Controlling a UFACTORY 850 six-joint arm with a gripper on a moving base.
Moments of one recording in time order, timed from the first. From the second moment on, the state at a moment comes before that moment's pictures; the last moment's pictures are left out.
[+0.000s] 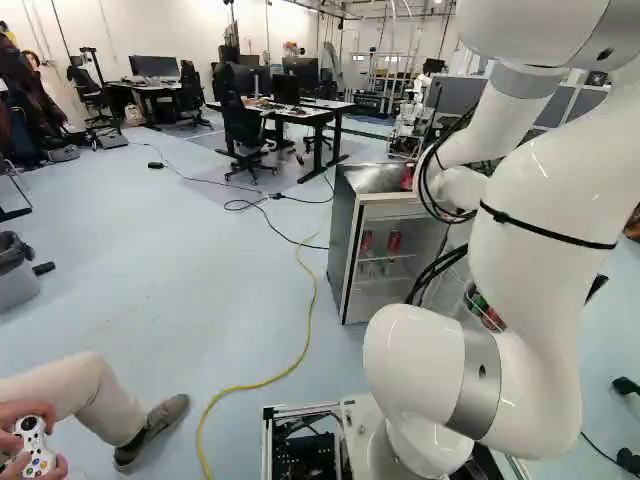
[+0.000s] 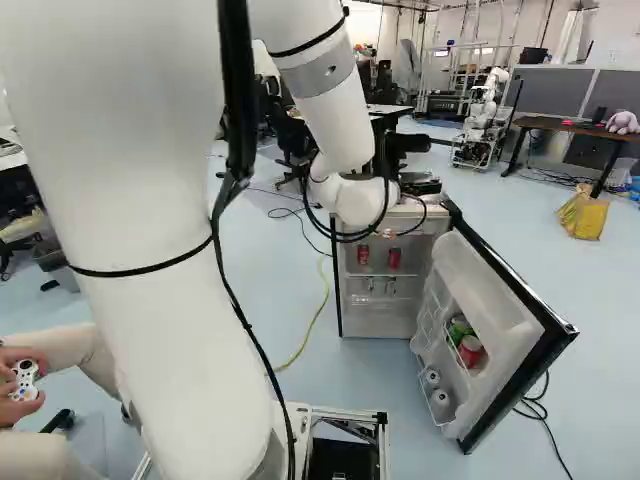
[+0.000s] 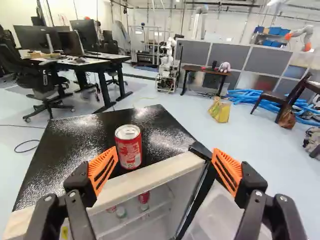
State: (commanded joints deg) arm -32.7 -10.3 -40.5 -7.8 48.3 0.0
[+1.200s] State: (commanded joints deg) arm -40.9 -12.7 -51.2 -7.8 28.9 0.0
